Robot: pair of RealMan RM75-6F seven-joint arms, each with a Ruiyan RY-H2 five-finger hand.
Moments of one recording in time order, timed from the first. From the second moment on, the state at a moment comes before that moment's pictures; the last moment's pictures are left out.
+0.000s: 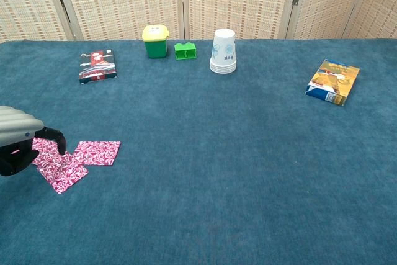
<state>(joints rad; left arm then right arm) -0.64 -1.26 0.09 -1.74 1.06 0.94 0.60 0.03 -1.05 0.05 -1.53 -1.55 1.54 0.16</state>
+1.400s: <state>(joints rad) -0.61 -1.28 0.10 -1.69 1.05 0.93 0.59 0.03 -1.05 0.05 -1.54 -1.55 1.54 0.15</state>
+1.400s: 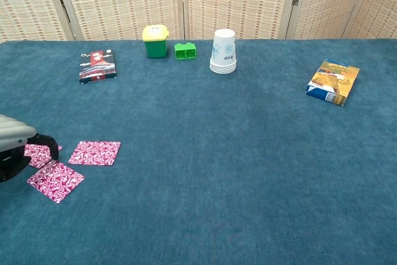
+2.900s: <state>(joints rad) -0.63 -1.42 -0.03 -1.58 1.06 0.95 0.49 0.02 -1.02 0.05 -1.56 -1.56 1.57 0.15</state>
